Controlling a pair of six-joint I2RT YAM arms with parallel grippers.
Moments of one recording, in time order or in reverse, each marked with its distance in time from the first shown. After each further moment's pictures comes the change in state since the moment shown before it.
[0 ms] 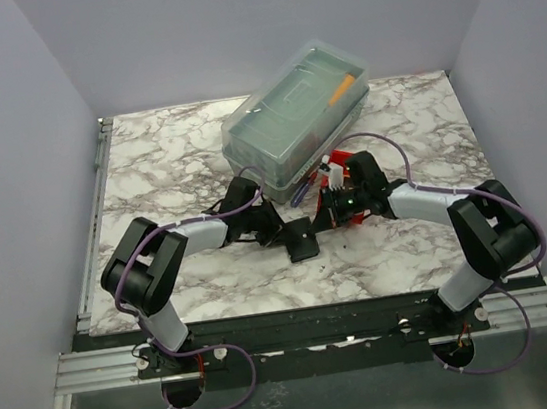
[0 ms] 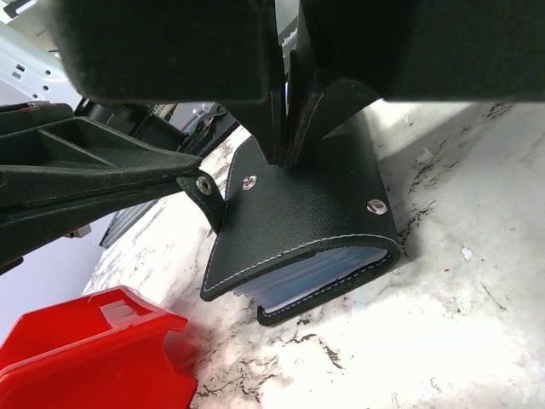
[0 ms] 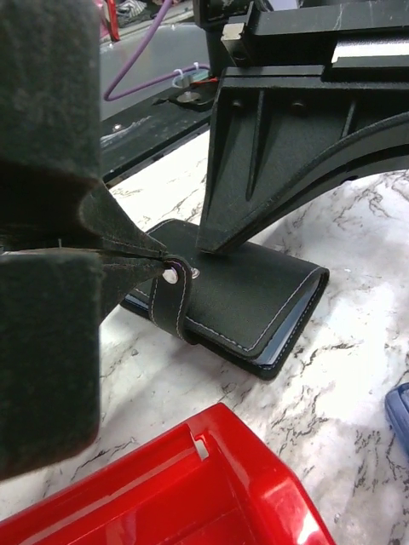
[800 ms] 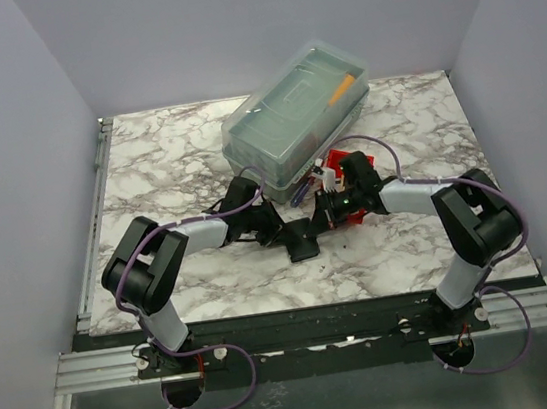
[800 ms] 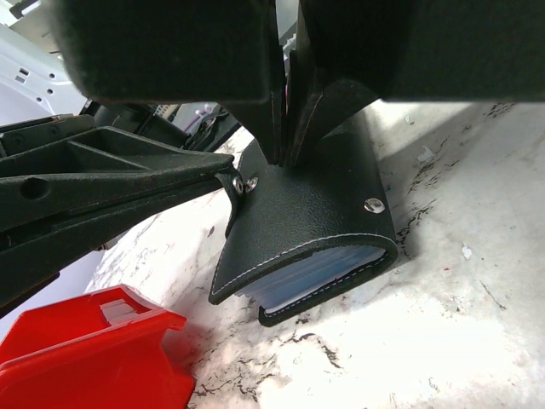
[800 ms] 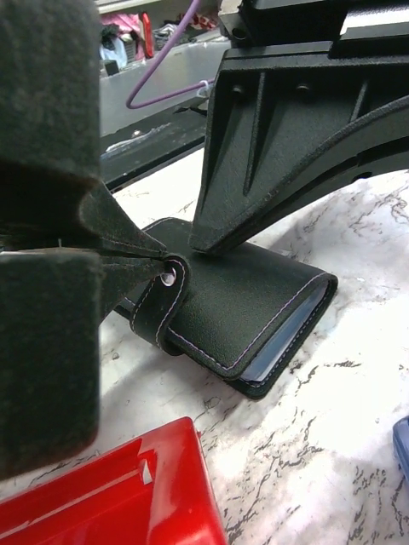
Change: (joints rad) left arm 0.002 0.010 0.008 0.000 0.009 -0.007; right arm -0.002 0.111 0.052 -0.013 -0.098 -0.055
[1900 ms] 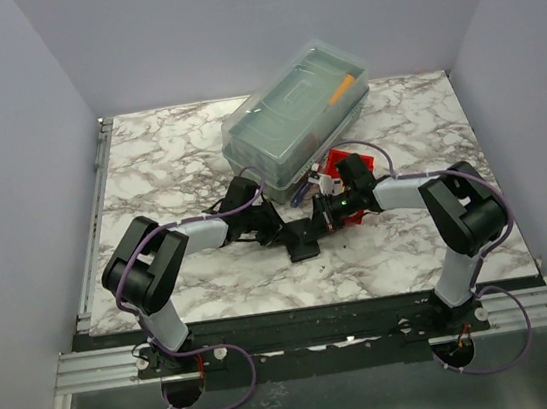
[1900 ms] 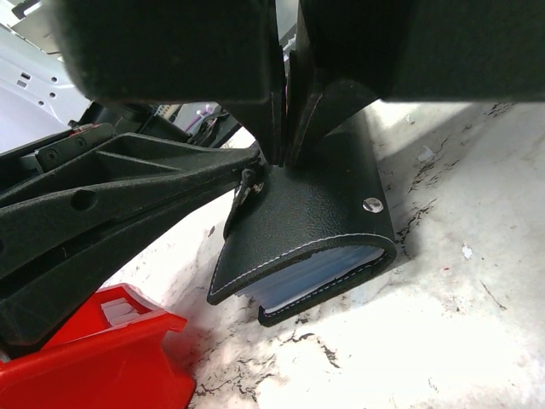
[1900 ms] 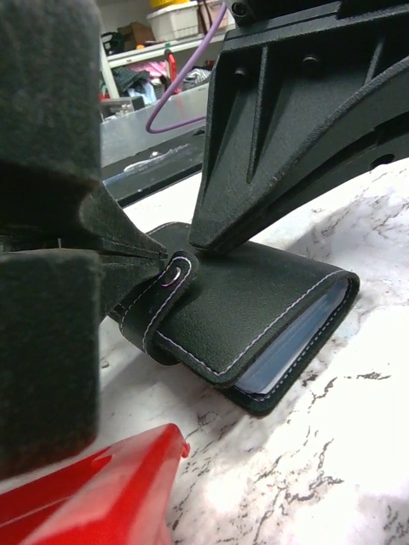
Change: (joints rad) left arm 0.000 0.004 0.002 0.000 0.001 -0.005; right arm -0.006 0.099 0.038 -0.031 -0.098 0.000
